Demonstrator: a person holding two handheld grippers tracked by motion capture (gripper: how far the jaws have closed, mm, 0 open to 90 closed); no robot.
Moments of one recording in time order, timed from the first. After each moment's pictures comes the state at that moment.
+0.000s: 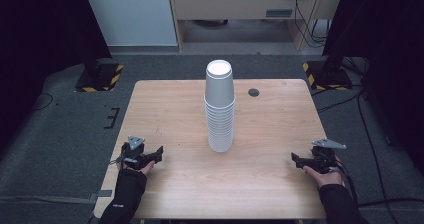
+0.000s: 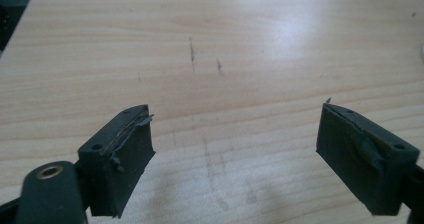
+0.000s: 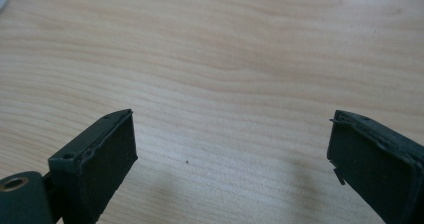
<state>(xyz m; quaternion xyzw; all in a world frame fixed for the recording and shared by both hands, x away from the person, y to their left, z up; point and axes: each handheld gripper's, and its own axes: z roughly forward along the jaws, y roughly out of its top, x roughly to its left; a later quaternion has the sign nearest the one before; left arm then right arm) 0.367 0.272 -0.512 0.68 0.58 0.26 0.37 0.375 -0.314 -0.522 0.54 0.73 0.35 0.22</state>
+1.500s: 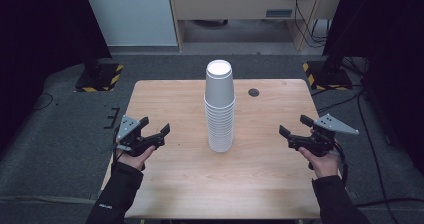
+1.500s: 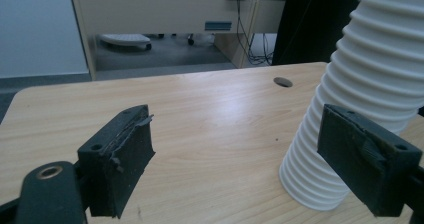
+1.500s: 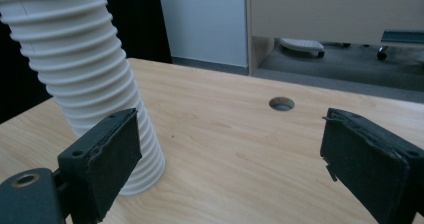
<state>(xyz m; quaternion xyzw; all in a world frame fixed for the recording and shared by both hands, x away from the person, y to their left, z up) 0.360 0.244 -0.404 0.65 0.47 0.28 0.53 0.369 -0.259 -0.399 0.43 0.68 0.54 0.25</state>
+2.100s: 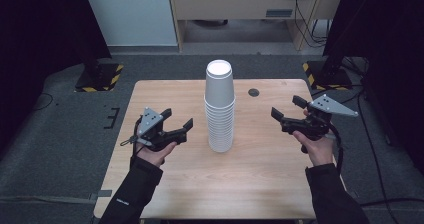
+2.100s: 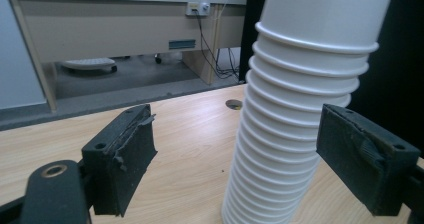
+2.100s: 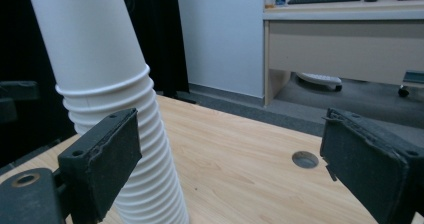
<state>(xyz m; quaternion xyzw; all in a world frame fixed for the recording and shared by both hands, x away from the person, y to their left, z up) 0.361 0.181 -0.377 0.67 0.41 0.26 0.56 0.383 -0.232 -0.344 0.39 0.67 0.58 0.26</state>
